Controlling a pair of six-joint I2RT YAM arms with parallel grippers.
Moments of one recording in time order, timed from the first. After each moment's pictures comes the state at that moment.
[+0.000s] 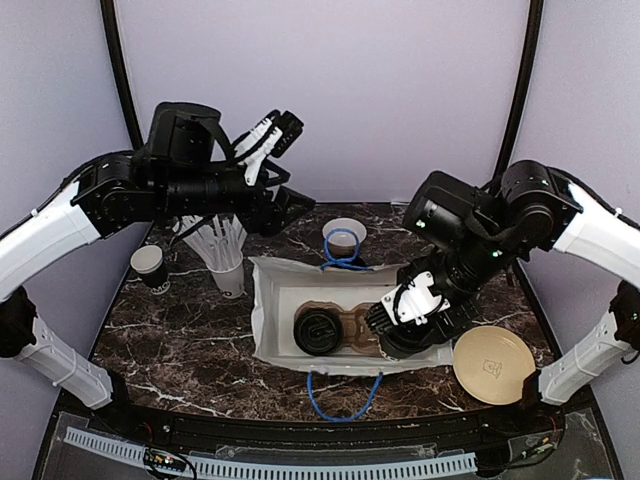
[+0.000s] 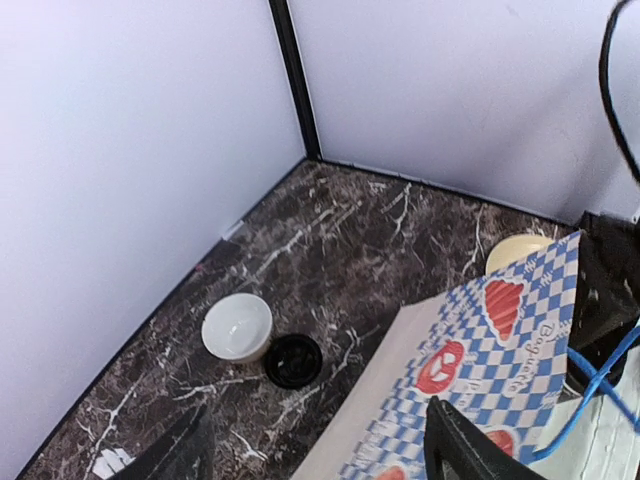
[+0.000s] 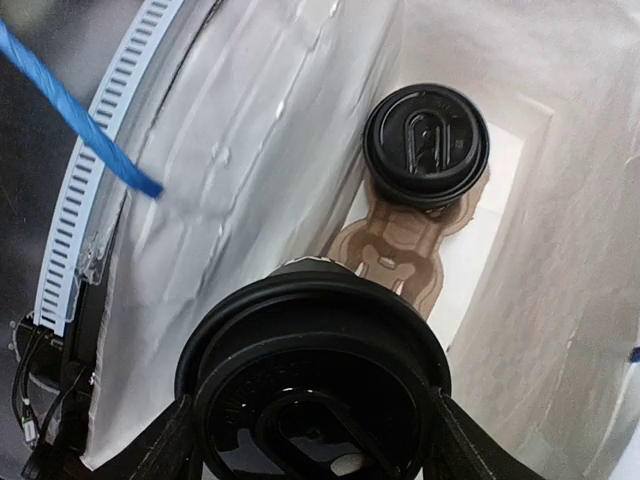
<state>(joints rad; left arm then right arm) -1.02 1.40 1.60 -0.60 -0.12 0.13 1.21 1.42 1.65 -1.44 0.00 -0.83</state>
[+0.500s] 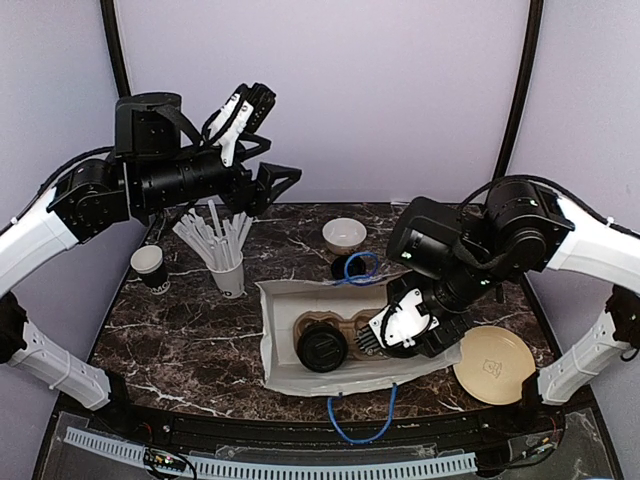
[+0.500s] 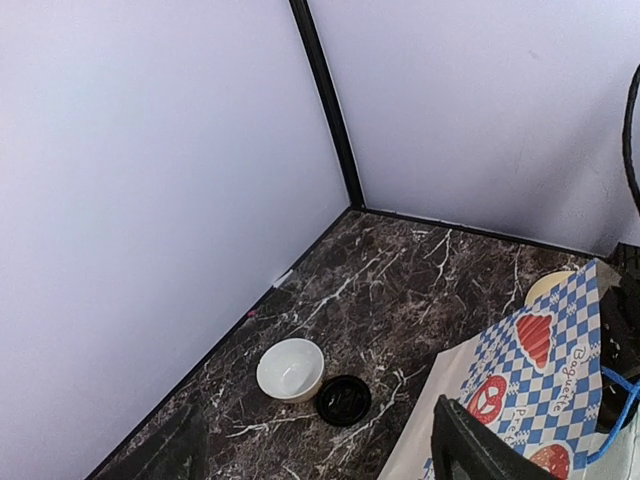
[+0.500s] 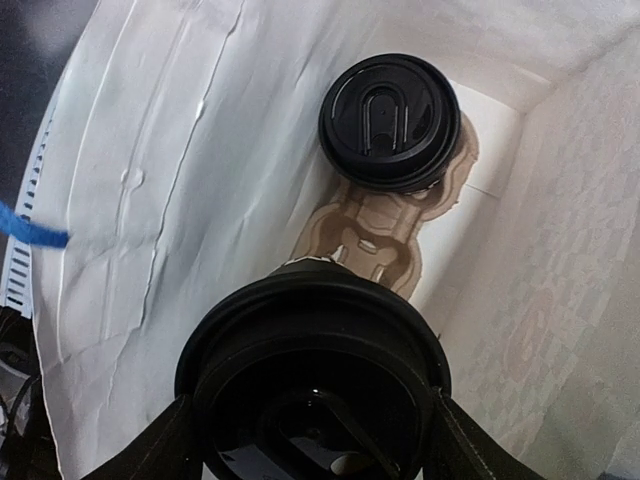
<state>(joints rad) -1.02 1.30 1.57 -0.46 -0.19 0.22 1.33 1.43 1.59 -1.41 0.16 -0.81</state>
